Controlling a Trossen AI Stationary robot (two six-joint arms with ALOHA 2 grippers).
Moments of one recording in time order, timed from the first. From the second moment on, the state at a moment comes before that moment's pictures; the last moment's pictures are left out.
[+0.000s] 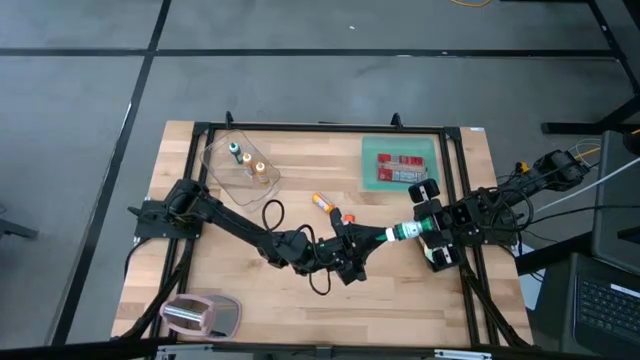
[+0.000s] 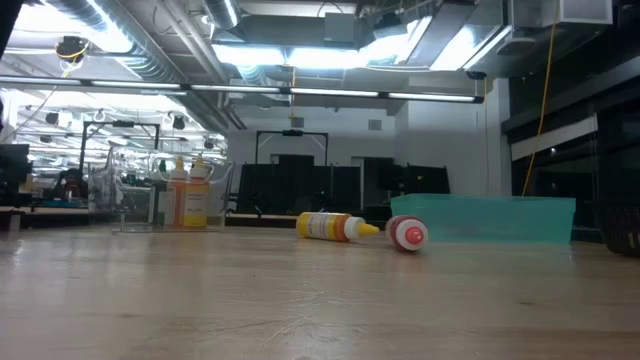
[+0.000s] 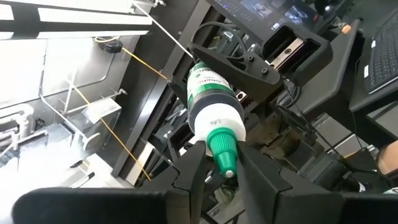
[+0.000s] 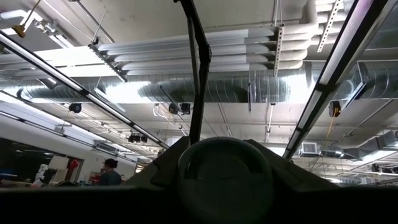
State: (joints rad) left arm -0.38 2.01 1.51 0.91 -0.67 1.17; right arm 0.44 1.11 0.41 1.48 0.00 -0.16
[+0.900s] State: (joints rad) left arm -0.39 2.01 1.51 0.91 -0.62 1.16; right arm 0.44 1.11 0.41 1.48 -0.01 -0.16
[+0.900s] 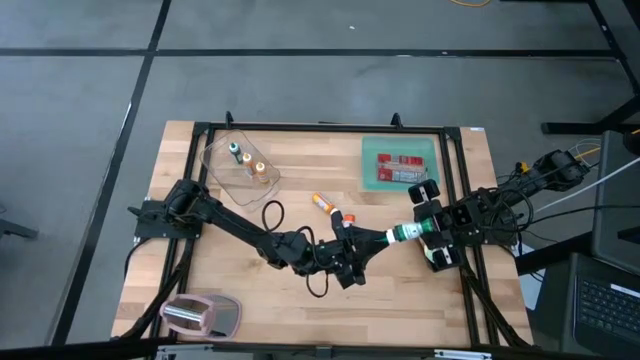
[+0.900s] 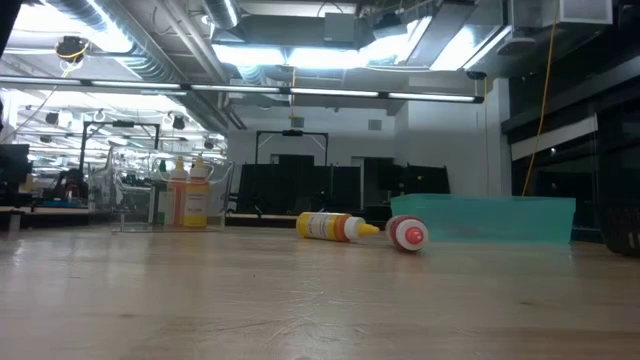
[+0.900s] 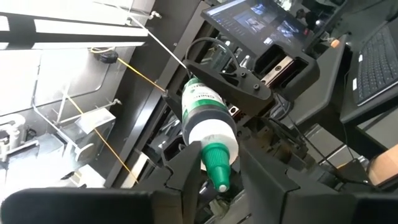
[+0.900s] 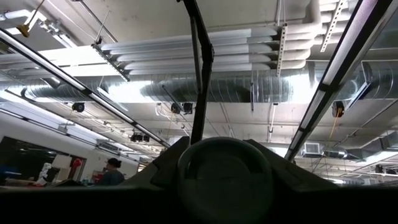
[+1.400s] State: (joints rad) left arm -0.39 2.01 1.51 0.91 -0.64 1.17; right arm 0.44 1.11 0.41 1.48 -0.01 -0.16
